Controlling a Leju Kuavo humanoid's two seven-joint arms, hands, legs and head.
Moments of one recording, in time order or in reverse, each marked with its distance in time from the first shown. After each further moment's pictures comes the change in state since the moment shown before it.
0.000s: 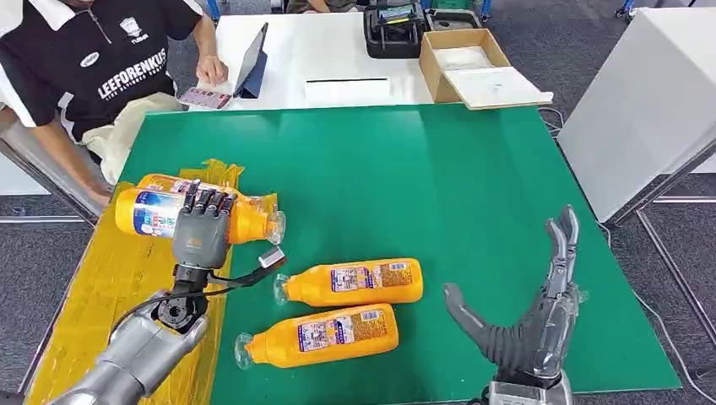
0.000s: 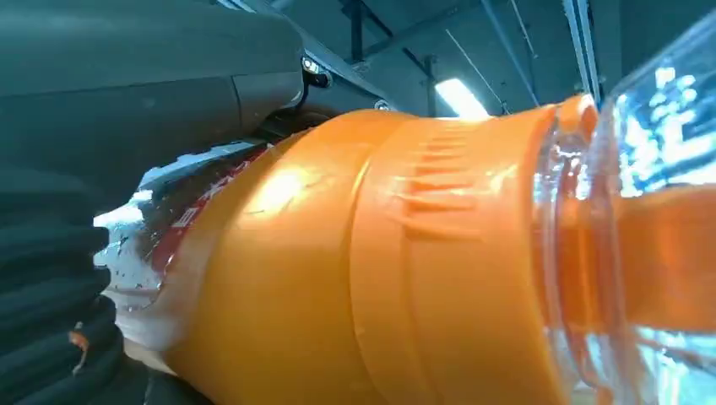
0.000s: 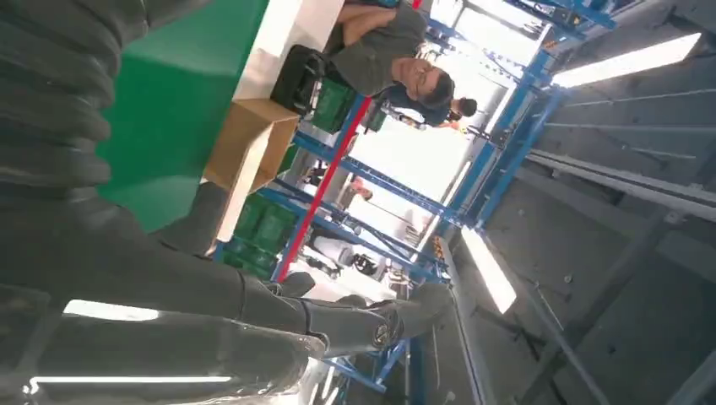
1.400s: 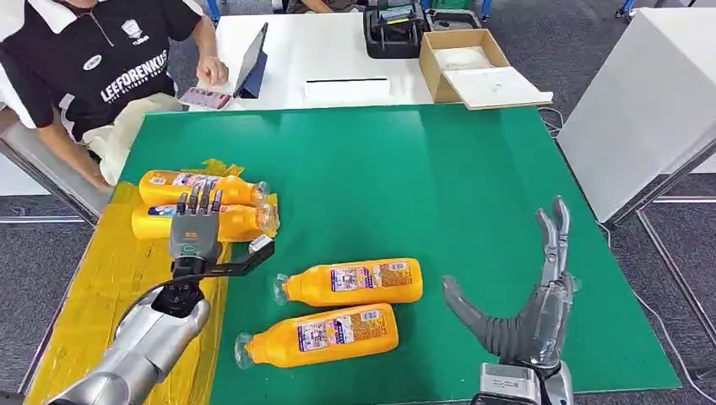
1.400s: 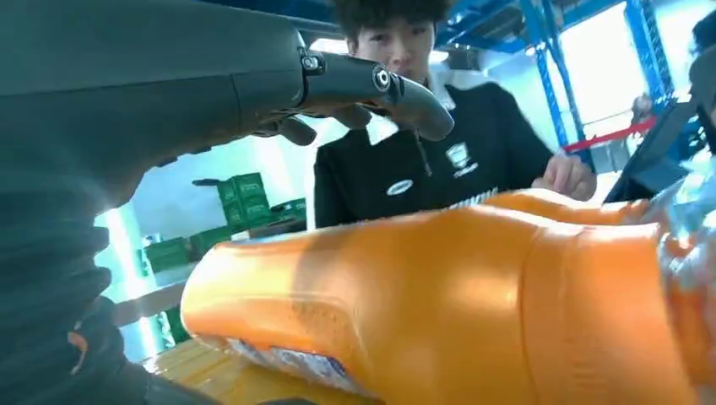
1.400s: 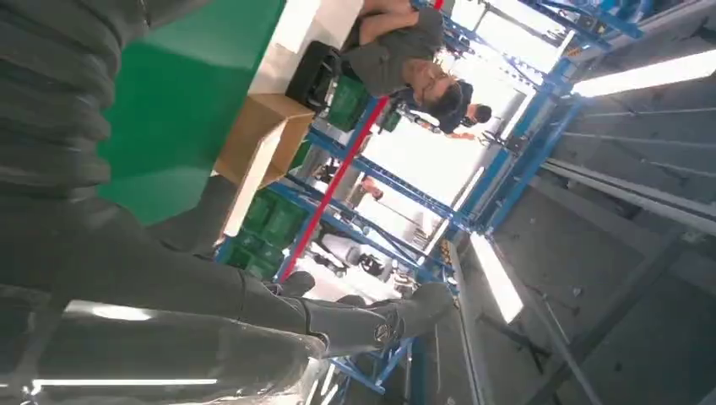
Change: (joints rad) left arm -0.057 -0.100 0.214 0.196 0.000 -0.289 -0.031; right arm -0.006 0.044 -0.056 0.010 0.064 0.081 0.021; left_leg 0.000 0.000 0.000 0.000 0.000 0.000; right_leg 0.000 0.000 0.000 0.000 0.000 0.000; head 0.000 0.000
